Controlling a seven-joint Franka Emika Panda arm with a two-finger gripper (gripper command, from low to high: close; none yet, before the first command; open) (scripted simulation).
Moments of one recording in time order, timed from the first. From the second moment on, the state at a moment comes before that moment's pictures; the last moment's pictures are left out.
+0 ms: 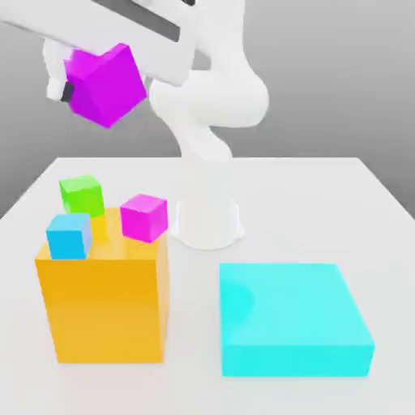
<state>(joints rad) -0.32 -0.45 0.19 -2.27 -0.23 2.13 -0.04</state>
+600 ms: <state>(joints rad) -0.30 -0.83 0.09 -2.39 -0.03 1.96 0.02</state>
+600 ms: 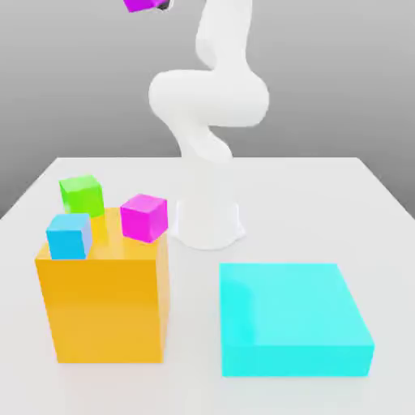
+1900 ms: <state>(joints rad) -0.35 -0.62 0.07 -2.72 0.05 2.10 0.09</state>
